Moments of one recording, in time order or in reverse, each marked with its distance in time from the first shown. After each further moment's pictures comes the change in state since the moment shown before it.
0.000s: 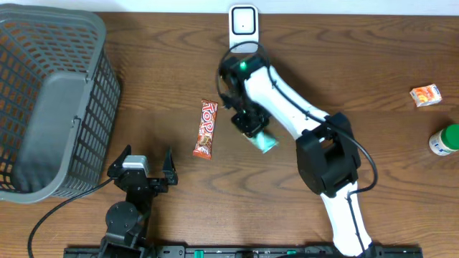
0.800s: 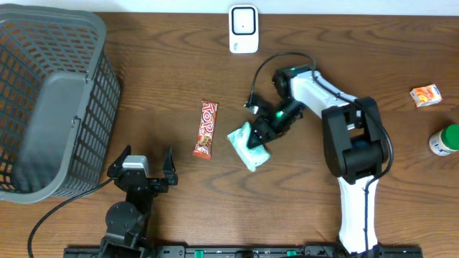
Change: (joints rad) left arm 0.000 0.000 0.000 0.000 0.000 0.000; right arm -0.278 -0.001 -0.369 0.266 -0.655 -0.284
